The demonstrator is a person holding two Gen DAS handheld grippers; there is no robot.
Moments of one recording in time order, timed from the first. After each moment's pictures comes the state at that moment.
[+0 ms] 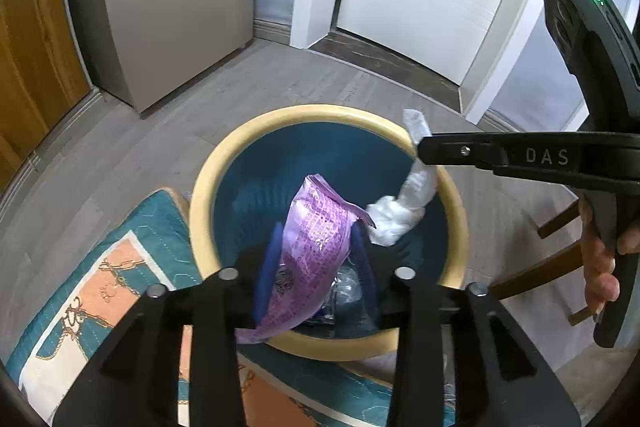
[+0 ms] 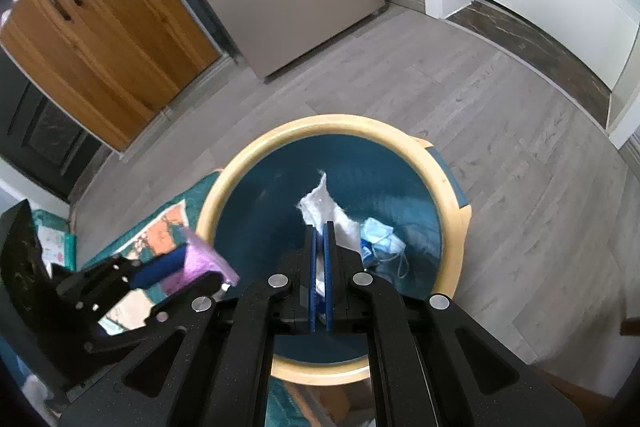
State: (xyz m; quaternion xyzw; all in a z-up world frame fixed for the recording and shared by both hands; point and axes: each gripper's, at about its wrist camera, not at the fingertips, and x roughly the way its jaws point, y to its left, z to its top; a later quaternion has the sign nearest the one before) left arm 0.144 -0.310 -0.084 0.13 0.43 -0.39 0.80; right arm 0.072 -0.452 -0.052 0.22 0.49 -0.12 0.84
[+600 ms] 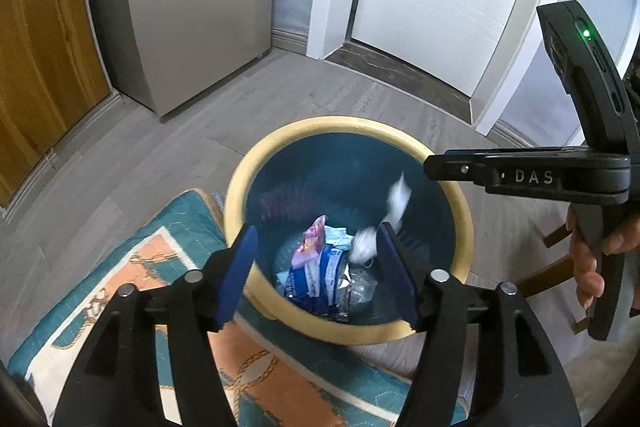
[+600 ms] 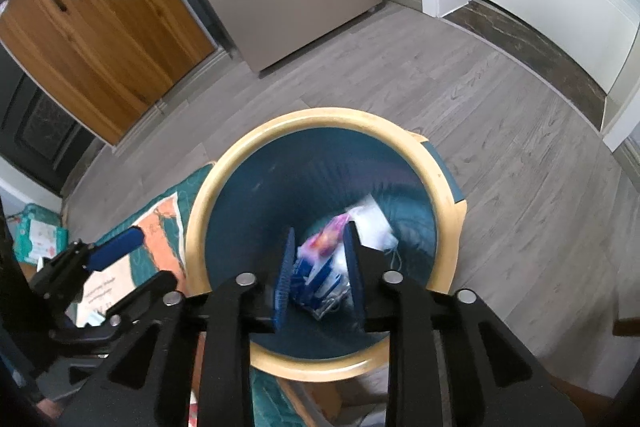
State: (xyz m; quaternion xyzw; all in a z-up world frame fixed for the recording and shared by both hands) left arm 0.142 -0.283 -0.063 0.13 0.42 -0.37 0.82; right arm 0.070 -0.445 -0.049 0.20 0.49 -0.12 0.84
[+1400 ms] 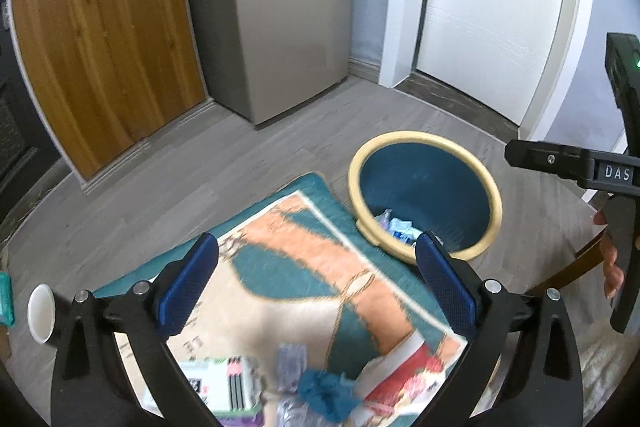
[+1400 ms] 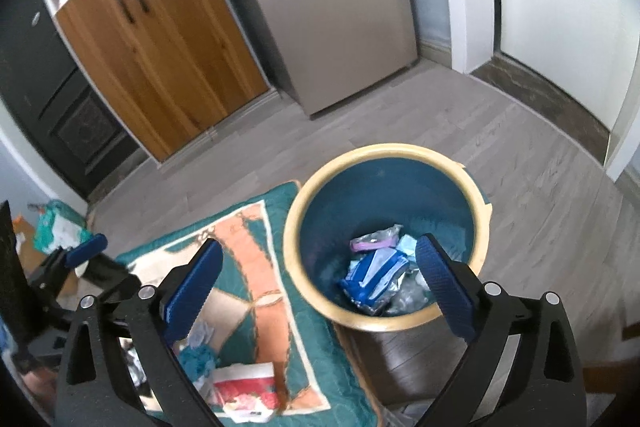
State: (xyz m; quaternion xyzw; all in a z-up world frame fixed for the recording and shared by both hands) left arm 0.088 -0.151 0.010 0.13 0.38 -0.26 0.88; right arm 0.017 -0.345 0.028 0.17 0.41 -0.09 0.89
